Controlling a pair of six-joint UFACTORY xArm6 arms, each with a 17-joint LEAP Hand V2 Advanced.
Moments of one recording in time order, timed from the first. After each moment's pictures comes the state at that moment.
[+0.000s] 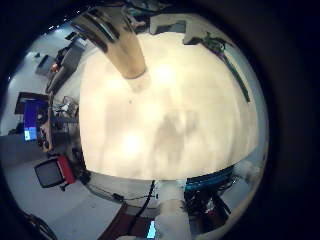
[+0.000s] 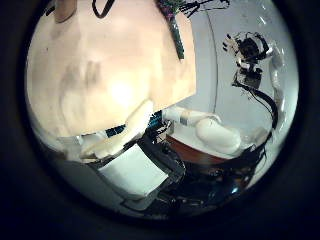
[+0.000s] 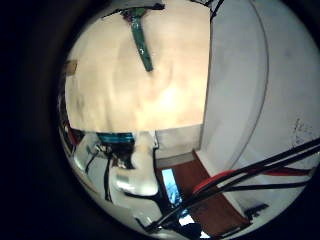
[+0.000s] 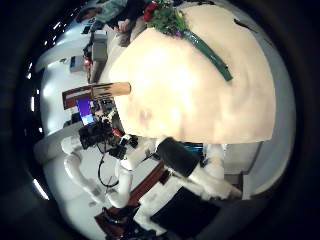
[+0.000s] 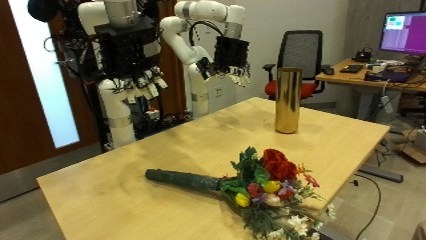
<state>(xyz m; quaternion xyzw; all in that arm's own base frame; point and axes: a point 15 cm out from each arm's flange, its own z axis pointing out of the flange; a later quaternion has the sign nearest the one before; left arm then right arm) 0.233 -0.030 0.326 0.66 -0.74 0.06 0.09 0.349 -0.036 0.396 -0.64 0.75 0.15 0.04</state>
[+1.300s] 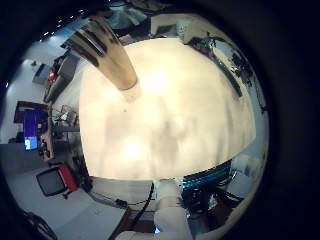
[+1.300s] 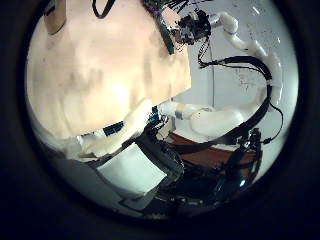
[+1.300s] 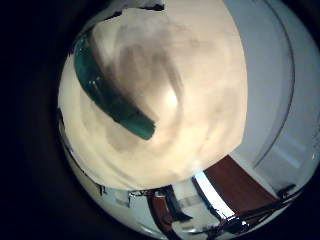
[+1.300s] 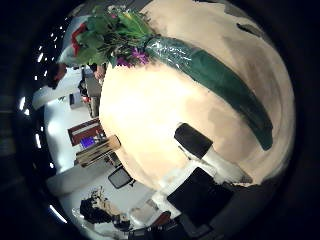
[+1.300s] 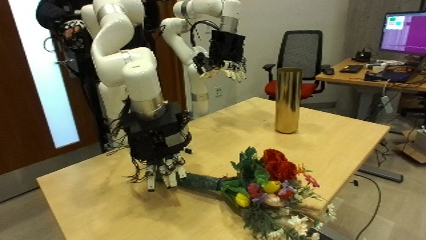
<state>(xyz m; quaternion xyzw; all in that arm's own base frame) 0.230 -0.045 0.332 0.64 -0.76 0.07 0.09 0.466 -0.061 0.189 -0.53 0.84 0.14 0.02</state>
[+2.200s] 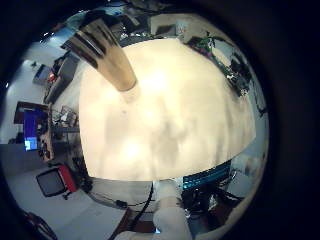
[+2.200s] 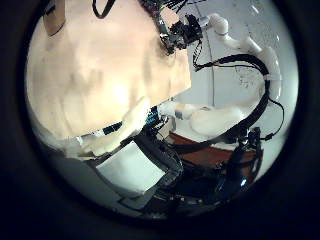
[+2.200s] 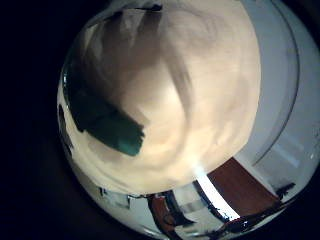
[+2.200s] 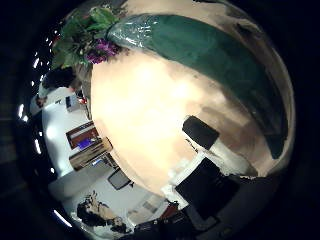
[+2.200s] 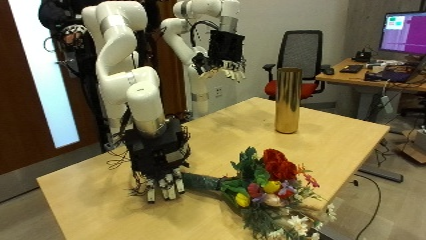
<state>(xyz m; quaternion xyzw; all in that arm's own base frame) 0.229 -0.047 0.331 0.64 -0.76 0.07 0.09 0.459 -0.060 0.135 -0.52 0.84 0.15 0.00</state>
